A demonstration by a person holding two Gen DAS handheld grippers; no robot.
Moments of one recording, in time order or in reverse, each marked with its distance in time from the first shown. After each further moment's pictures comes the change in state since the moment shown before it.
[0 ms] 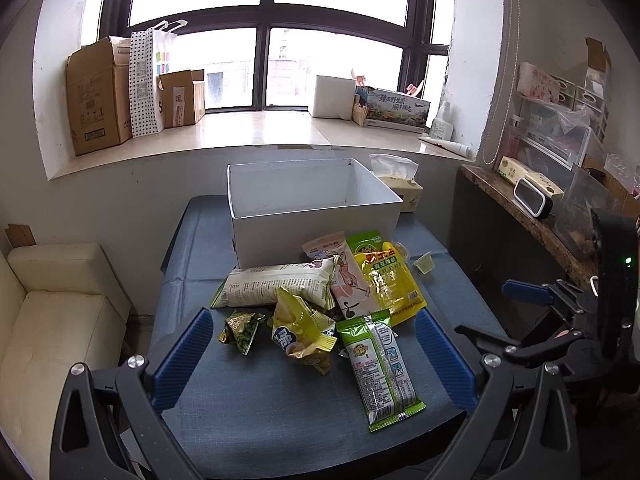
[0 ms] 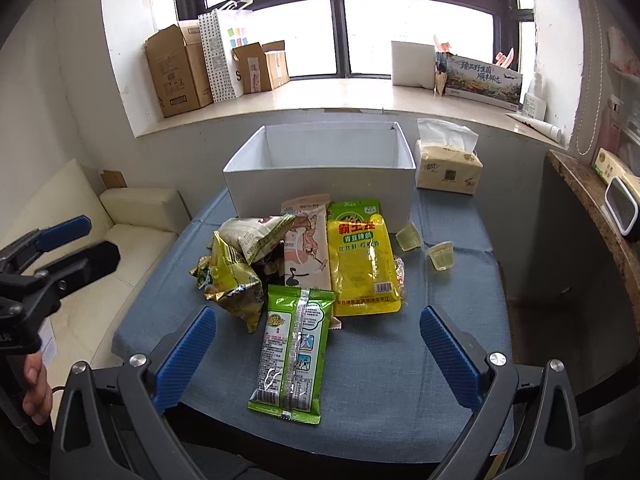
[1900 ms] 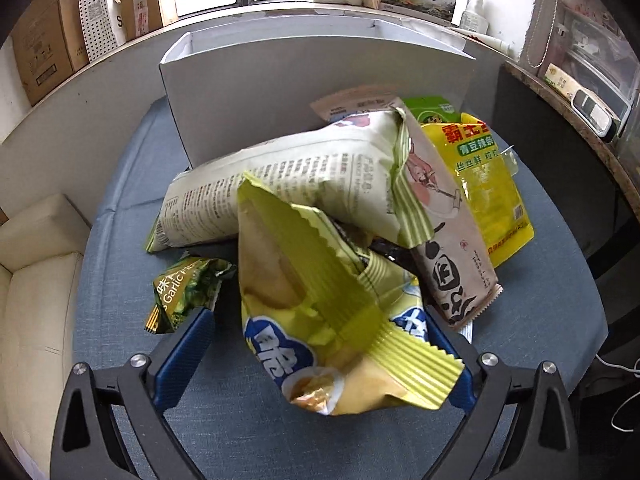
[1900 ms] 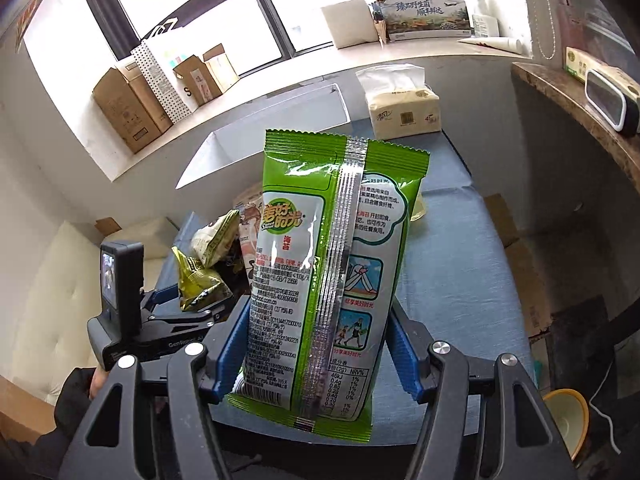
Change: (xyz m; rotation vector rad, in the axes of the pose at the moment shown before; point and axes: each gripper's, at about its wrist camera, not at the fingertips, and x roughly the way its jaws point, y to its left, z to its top) left arm 0.198 0.011 -0.052 0.052 0.329 0.037; right arm 0.009 -0.077 -0.015 0.280 0.057 0.072
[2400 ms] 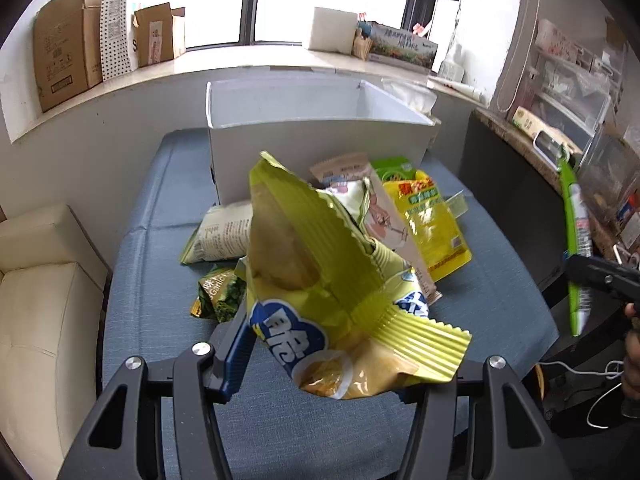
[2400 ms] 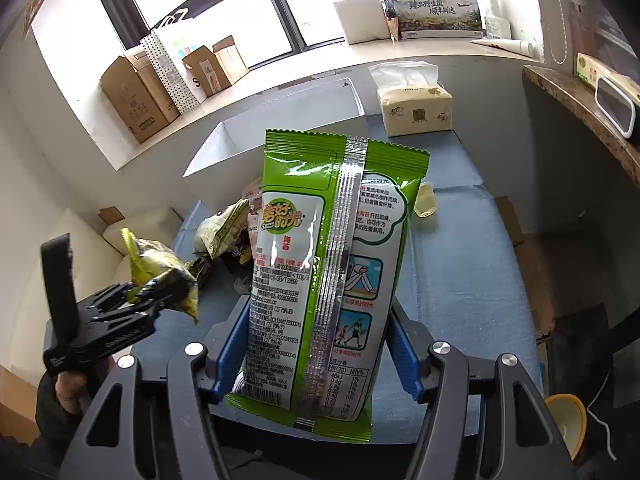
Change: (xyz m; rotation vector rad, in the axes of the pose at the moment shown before) left arm -0.095 0.018 -0.019 -0.042 -0.160 -0.106; right arm 0.009 0.006 0.000 -0.032 0.010 0.014
